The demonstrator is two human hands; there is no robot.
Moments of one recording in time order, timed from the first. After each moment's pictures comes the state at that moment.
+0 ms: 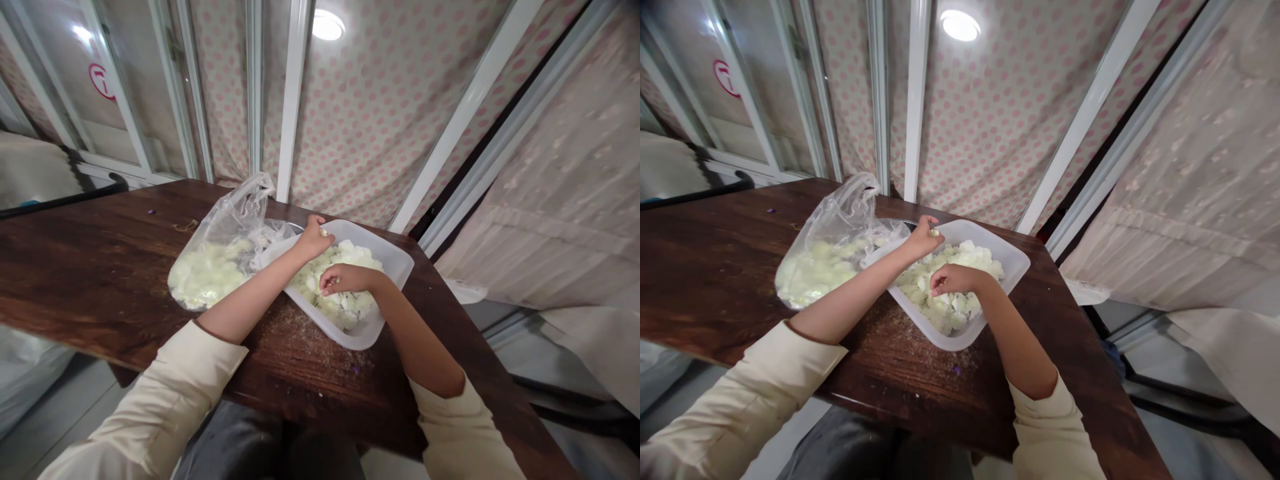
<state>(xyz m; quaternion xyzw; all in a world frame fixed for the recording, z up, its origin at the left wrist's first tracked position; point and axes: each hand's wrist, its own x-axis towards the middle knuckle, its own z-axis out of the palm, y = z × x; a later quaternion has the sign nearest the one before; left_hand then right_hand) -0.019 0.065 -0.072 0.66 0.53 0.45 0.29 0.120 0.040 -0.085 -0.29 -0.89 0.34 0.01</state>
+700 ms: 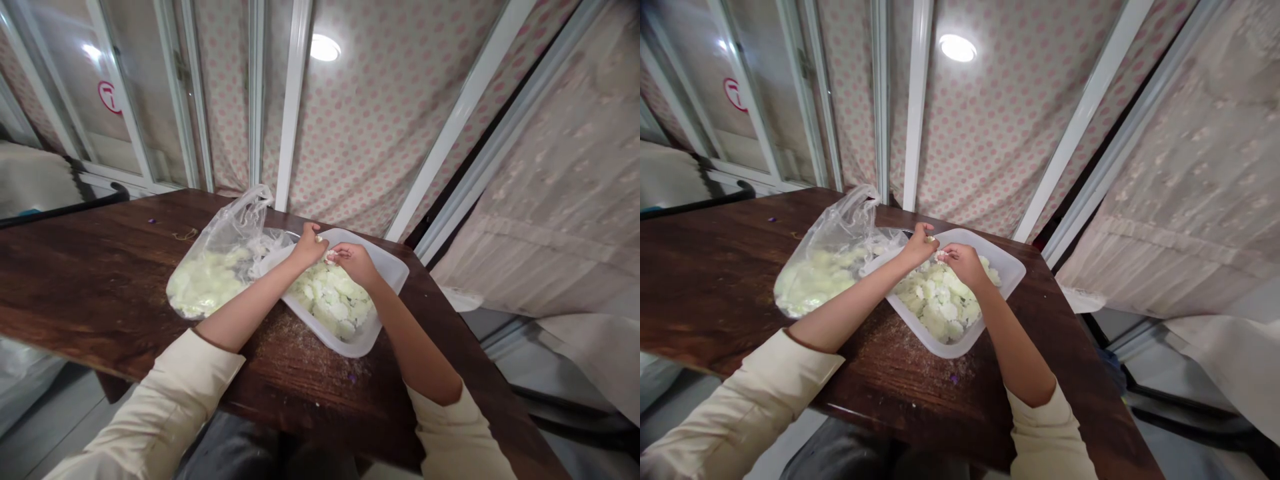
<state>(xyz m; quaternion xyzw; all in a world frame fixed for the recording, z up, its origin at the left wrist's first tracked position) -0.020 0.067 -0.072 0.63 0.54 0.49 0.27 0.116 0.045 -0.075 -0.40 -0.73 0.34 0.44</state>
